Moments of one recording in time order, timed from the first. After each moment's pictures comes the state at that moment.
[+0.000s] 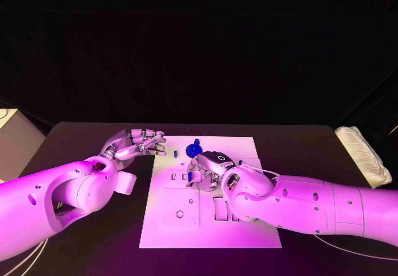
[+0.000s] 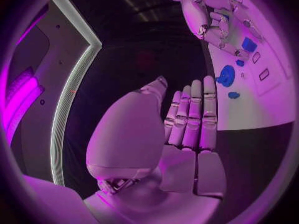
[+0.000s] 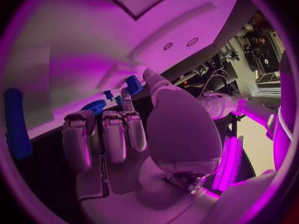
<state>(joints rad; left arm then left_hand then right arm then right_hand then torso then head) 1.16 -0.93 0.00 1.61 -0.09 -0.31 0.31 1.52 -0.15 0.30 0.28 0.05 0.85 0.21 0.26 0.20 1.09 0.16 0.08 0.07 0.96 0.10 0.46 0.46 0.18 0.96 0.20 0.46 0.27 1.13 -0.60 -0.14 1.52 -1.55 -0.51 -0.33 1.28 -0.23 0.24 0.19 0.14 0.96 0.14 0.19 0.32 1.47 0.05 1.52 1.31 1.47 -0.02 1.57 1.31 0.01 1.47 0.09 1.56 1.31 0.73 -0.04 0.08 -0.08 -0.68</state>
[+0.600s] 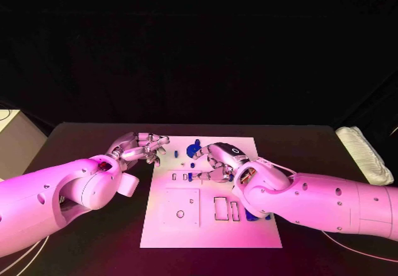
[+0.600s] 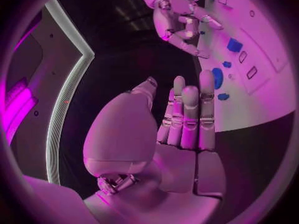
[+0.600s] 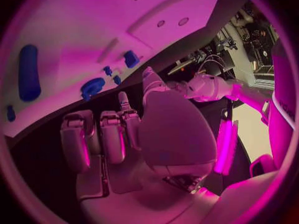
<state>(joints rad) 1.17 -0.91 0.00 1.58 -0.24 -0.28 0.18 1.36 -0.16 0.23 0.29 0.05 0.89 0.15 0.45 0.30 1.16 0.07 0.59 0.42 1.27 0.01 1.17 0.98 0.18 1.09 0.11 0.97 0.66 1.17 -0.71 -0.14 1.61 -1.43 -0.61 -0.21 1.41 -0.18 0.04 0.29 0.17 0.89 0.17 0.14 0.29 1.47 0.09 1.47 1.31 1.47 0.01 1.57 1.31 0.01 1.47 0.11 1.56 1.31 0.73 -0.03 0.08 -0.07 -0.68</state>
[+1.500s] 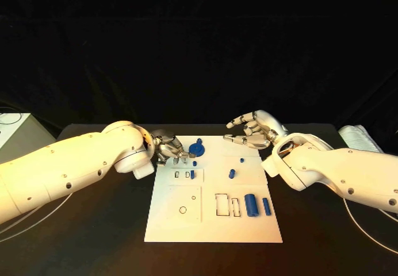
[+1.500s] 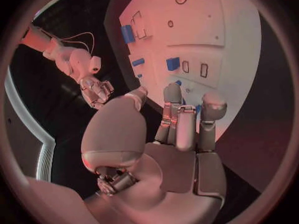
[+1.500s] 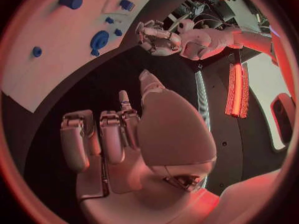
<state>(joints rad) 1.29 -0.65 -0.01 1.37 -0.90 0.07 -0.42 1.13 -0.13 0.29 0.29 0.05 0.83 0.10 0.68 0.58 1.08 0.03 0.89 0.63 1.45 -0.03 1.44 1.31 0.13 1.19 0.08 1.29 1.03 1.28 -0.90 -0.13 1.63 -0.84 -0.64 0.04 1.41 -0.17 0.06 0.29 0.24 0.90 0.16 0.17 0.30 1.47 0.09 1.46 1.31 1.47 0.01 1.57 1.31 0.01 1.47 0.11 1.55 1.31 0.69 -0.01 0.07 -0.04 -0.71</state>
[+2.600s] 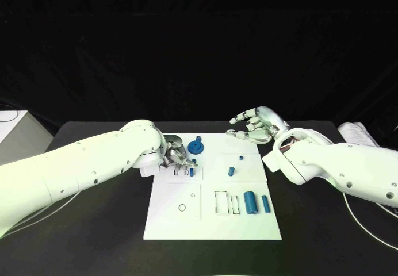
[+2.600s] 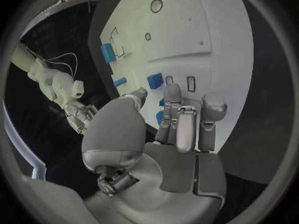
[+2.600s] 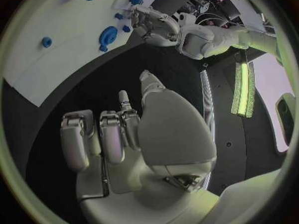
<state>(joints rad) 1.30 -0.51 -0.06 1.25 -1.01 0.23 -0.51 1.11 -0.12 0.29 0.29 0.05 0.83 0.10 0.68 0.60 1.08 0.03 0.90 0.63 1.46 -0.02 1.46 1.31 0.13 1.19 0.08 1.30 1.04 1.28 -0.89 -0.13 1.60 -0.84 -0.64 0.01 1.40 -0.16 0.06 0.29 0.24 0.90 0.17 0.17 0.30 1.47 0.09 1.46 1.31 1.47 0.01 1.57 1.31 0.01 1.47 0.11 1.54 1.31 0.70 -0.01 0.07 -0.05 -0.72</state>
